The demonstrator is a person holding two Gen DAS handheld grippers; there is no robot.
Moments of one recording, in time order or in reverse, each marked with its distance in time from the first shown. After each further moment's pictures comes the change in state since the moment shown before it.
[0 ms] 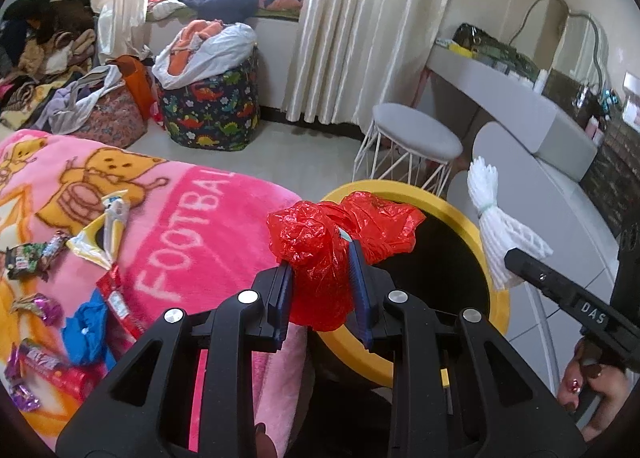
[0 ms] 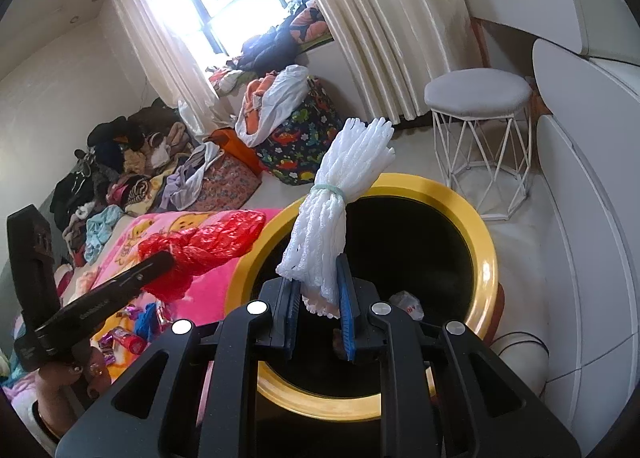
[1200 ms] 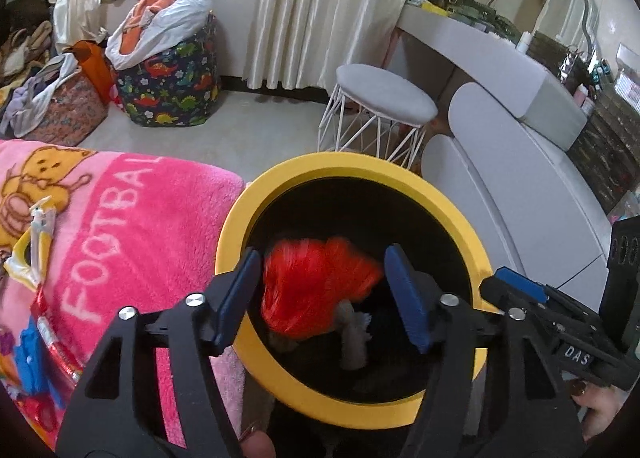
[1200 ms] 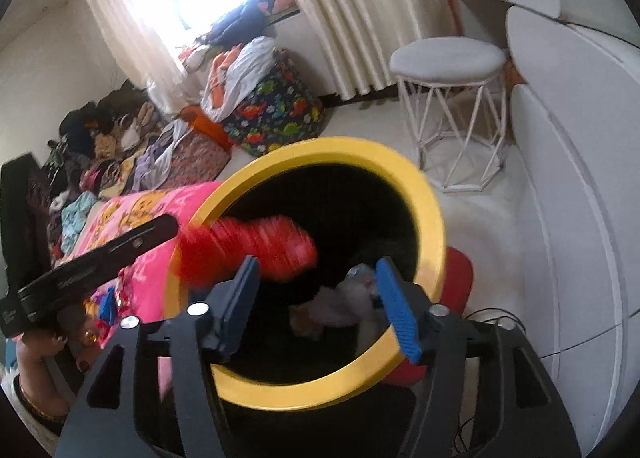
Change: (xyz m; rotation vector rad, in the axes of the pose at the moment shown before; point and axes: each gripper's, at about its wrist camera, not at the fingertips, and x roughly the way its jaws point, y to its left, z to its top) left arm 0.057 -0.039 0.013 0.042 0.123 -0.102; right arm 0.012 -0.039 -0.004 0.042 0.082 -0.112
